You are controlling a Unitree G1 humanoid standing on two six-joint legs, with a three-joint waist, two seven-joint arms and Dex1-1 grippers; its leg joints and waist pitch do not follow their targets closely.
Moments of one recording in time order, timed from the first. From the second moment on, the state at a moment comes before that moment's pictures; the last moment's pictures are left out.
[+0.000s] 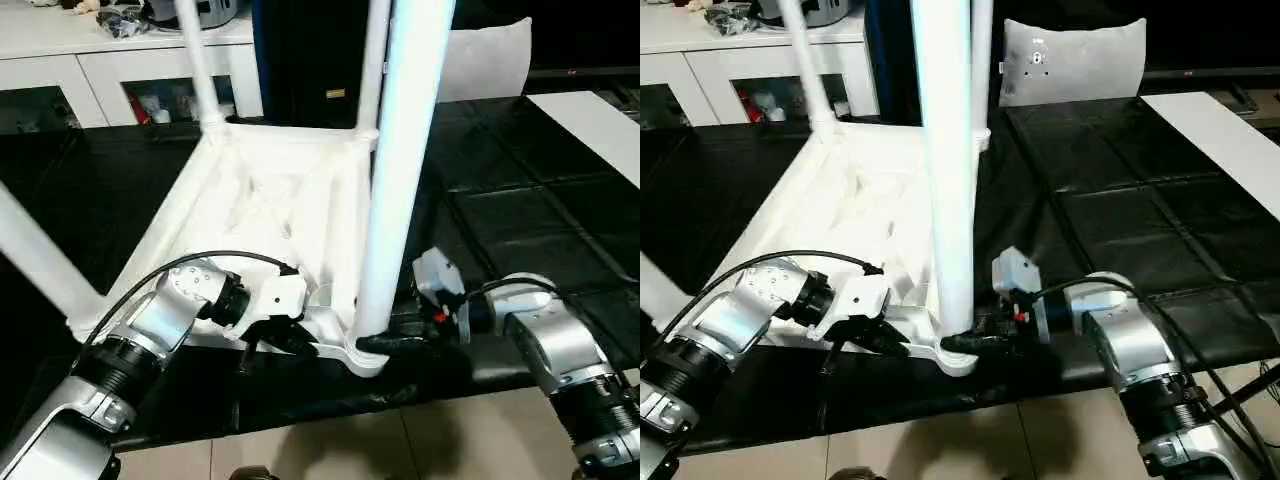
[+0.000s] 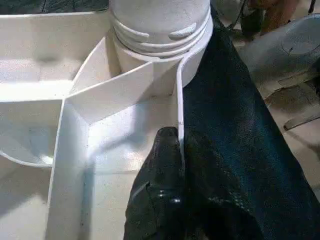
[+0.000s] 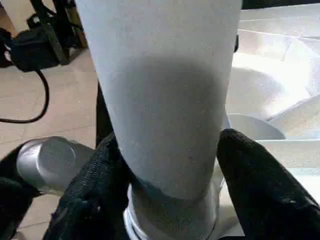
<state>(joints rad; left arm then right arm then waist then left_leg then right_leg) -0.56 0.48 -0.45 0.41 0.01 0.03 -1.41 -0.40 -0.45 0.23 0.28 0.26 0.17 1.40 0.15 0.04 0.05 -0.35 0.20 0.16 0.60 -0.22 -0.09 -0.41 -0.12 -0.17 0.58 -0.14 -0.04</state>
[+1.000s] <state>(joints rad) -0.64 0.16 -0.26 0.53 0.07 0.44 -0.75 -0.52 -0.05 0.00 0.44 0.11 0.32 0.40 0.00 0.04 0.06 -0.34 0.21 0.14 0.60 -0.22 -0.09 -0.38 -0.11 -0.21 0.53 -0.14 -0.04</state>
